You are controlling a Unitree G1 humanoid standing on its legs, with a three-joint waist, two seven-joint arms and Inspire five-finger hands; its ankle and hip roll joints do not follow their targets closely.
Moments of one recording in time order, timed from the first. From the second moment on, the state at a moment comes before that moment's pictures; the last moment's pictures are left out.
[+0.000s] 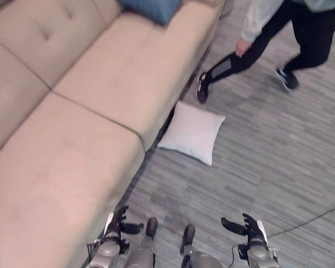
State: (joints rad) left arm -0.04 0.26 -0.32 0.97 -0.23 -0.15 0.22; right arm -0.06 -0.28 0.14 1.06 0.11 -0.11 -0.31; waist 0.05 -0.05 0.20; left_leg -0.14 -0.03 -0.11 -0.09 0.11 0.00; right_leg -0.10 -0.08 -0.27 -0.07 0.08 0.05
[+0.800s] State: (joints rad) left arm -0.01 0.22 -0.31 1.01 -0.23 -0.12 0.19; right arm 0.01 -0.25 0.15 1.13 0.10 -0.08 -0.24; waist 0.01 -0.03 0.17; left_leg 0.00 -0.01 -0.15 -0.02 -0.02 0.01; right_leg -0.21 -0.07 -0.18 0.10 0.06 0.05
